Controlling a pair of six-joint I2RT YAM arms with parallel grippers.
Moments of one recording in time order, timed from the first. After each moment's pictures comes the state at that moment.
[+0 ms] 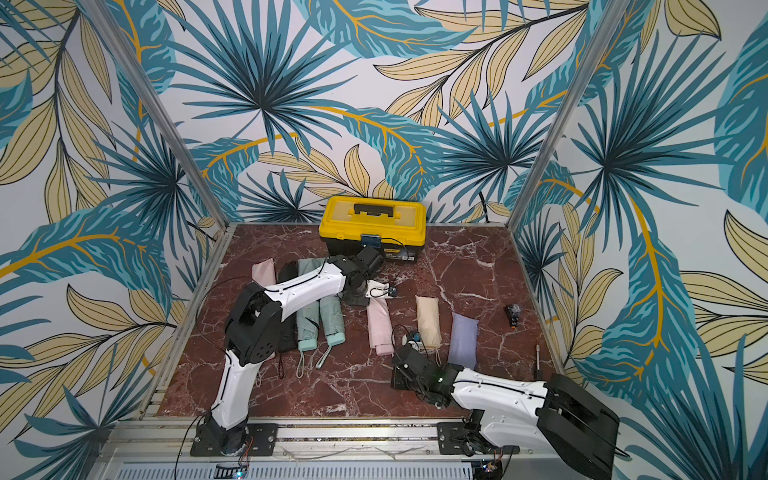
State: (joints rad) left arm -0.70 2.16 1.77 -0.83 -0.16 0.93; right arm 0.94 1.13 0.33 -0.17 0.13 0.96
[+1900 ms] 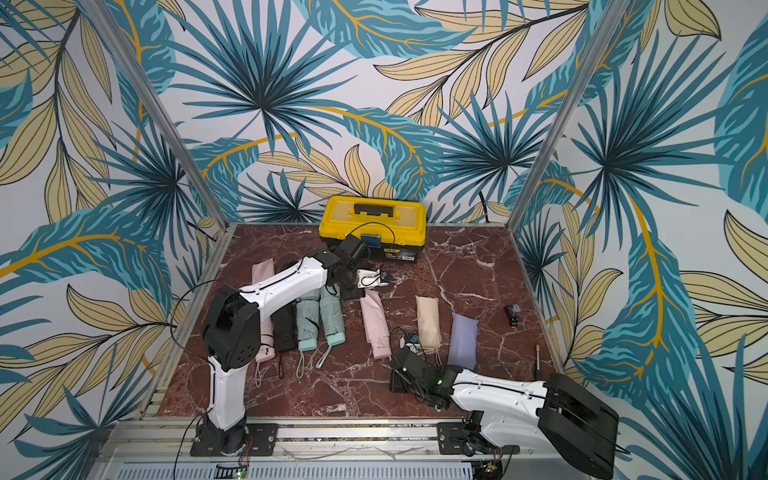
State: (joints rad) left arm -0.64 2.02 1.71 -0.78 0.08 0.84; right arm 0.98 1.13 0.33 -0.17 0.13 0.97
